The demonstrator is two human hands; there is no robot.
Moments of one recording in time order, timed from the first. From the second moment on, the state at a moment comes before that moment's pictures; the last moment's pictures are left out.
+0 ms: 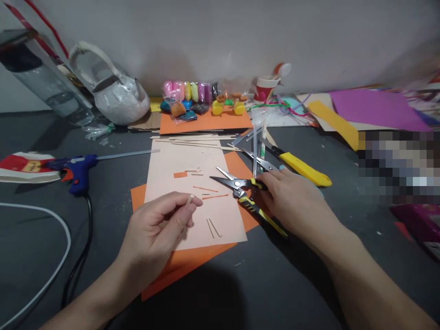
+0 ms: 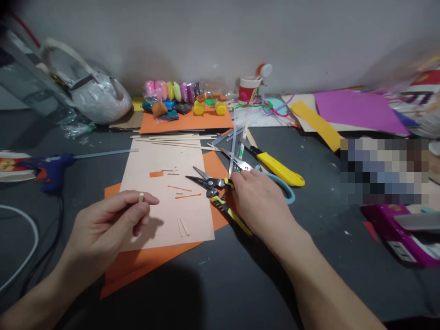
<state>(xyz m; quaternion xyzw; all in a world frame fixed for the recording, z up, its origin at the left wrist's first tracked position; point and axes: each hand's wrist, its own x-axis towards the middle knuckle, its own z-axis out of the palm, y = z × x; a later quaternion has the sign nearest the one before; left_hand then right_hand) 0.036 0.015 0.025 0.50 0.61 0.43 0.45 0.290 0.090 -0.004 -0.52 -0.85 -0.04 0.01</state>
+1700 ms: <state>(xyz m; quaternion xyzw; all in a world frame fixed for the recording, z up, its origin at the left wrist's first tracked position) 0.019 0.017 0.028 0.72 0.53 0.44 0.11 0.235 0.031 0.021 -0.39 -0.77 0.43 0.25</state>
